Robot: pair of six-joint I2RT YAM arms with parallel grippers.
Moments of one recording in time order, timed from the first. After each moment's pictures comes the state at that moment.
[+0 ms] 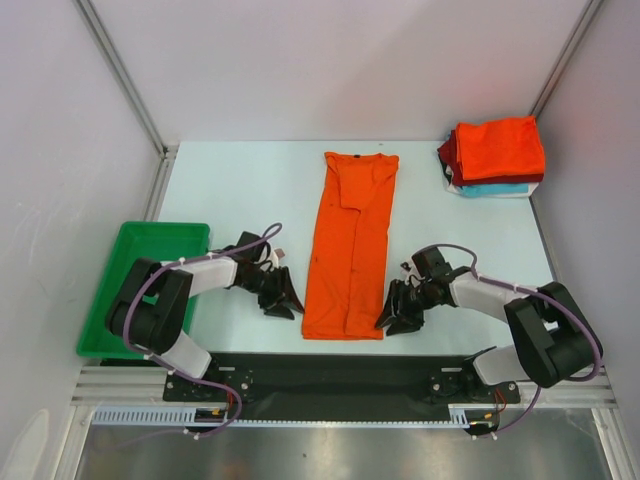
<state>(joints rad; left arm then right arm) -0.36 1.57 0.66 -0.39 0.68 -0.61 0.43 1.38 0.52 -0.36 -0.65 0.69</state>
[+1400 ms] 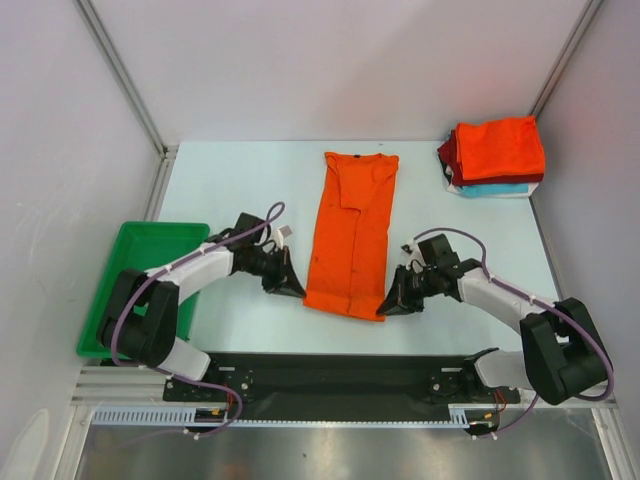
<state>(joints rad) -0.37 1.49 0.76 -0.46 0.74 -0.53 0.41 1.30 0.58 -0.39 -0.68 0.65</state>
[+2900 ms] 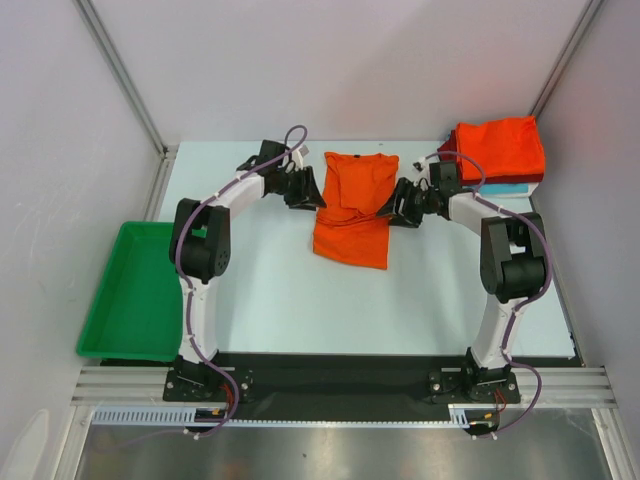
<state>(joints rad) -0.29 2.21 1.74 -0.44 0.62 -0.36 0.15 1.94 1.28 -0.20 -0.63 0.52</state>
